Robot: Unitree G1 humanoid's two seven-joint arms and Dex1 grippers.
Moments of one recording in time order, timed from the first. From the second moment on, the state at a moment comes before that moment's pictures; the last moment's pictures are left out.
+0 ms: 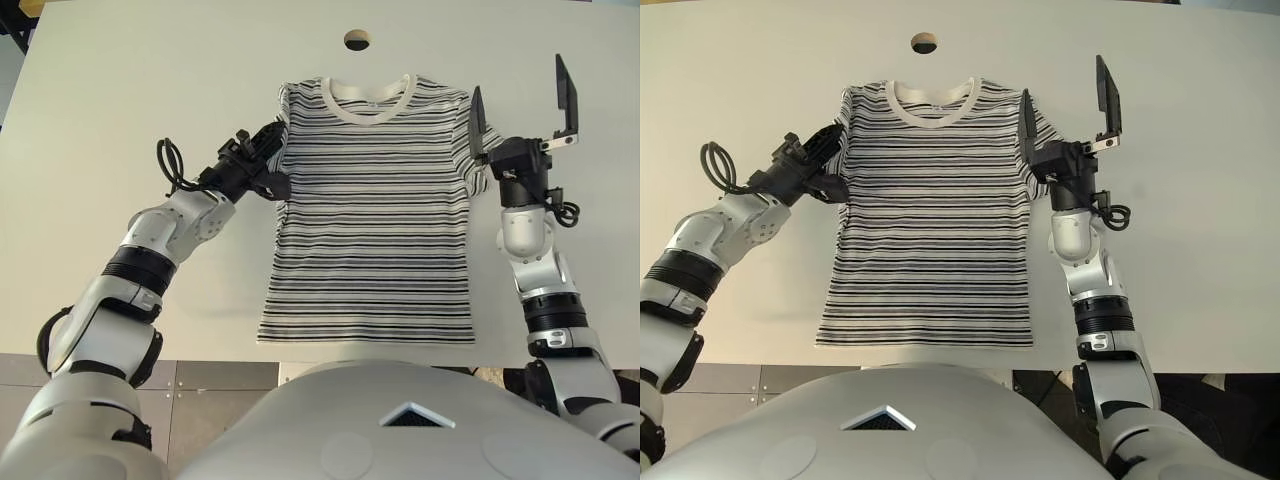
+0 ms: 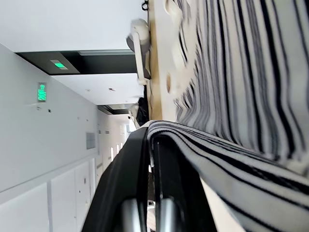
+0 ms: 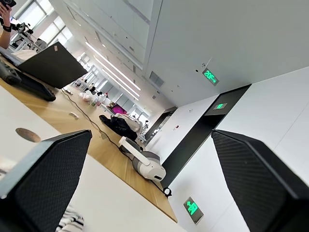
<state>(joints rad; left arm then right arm) -0.38 0.69 -0.56 0.54 0.91 -0.45 0.33 -0.14 -0.34 0.08 0.37 -0.50 -0.68 -0.30</state>
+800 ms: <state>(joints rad) -0.44 0.56 -0.56 0.59 0.89 -0.46 0.23 -0.30 -0.64 0.08 0.57 -0.71 -0.46 -0.33</state>
